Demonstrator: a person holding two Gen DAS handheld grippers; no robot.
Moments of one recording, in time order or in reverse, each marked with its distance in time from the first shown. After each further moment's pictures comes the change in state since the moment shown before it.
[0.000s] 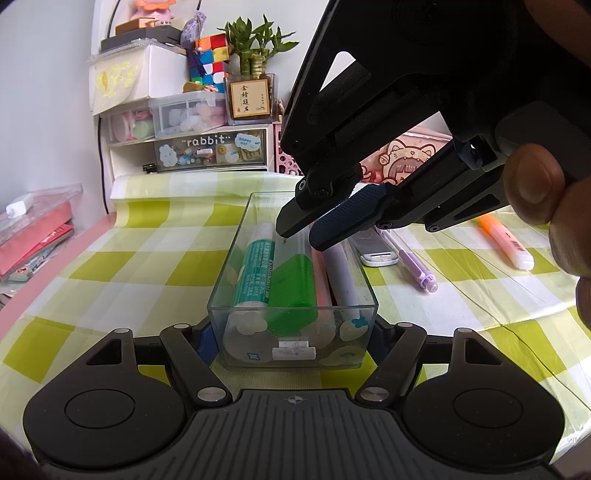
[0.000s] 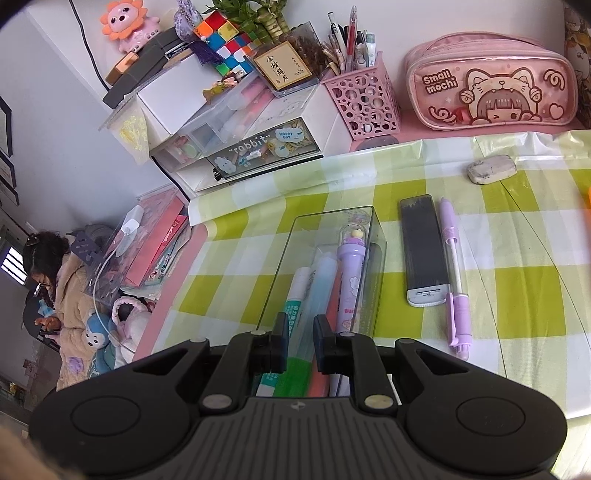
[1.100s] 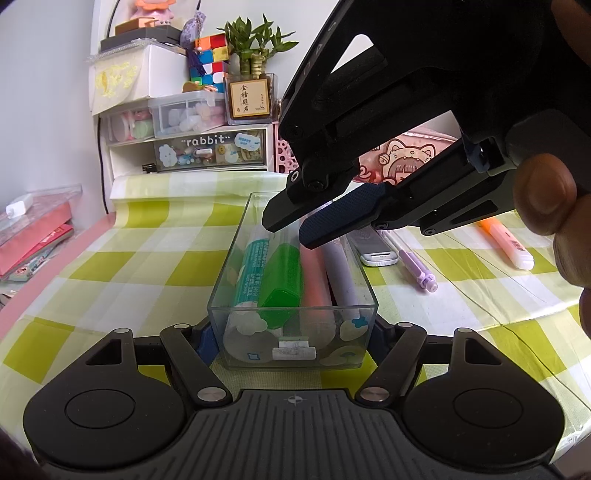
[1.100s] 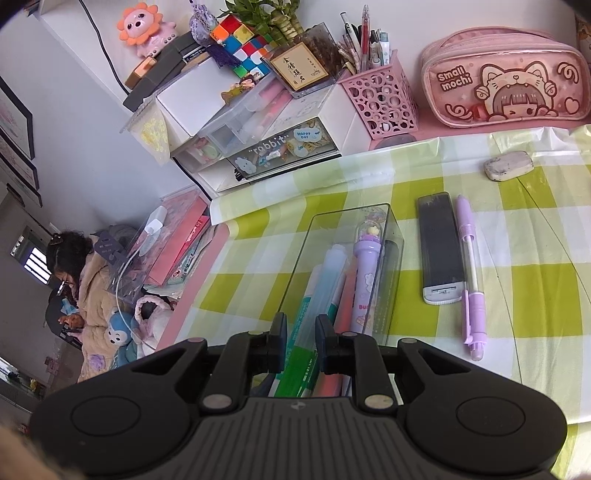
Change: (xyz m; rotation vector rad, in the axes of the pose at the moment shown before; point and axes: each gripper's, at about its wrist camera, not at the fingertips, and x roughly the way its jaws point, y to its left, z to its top) left arm 0.001 0.000 0.001 0.001 0.000 -0.001; right arm -0.002 -0.008 -0.003 0.002 -0.007 0.097
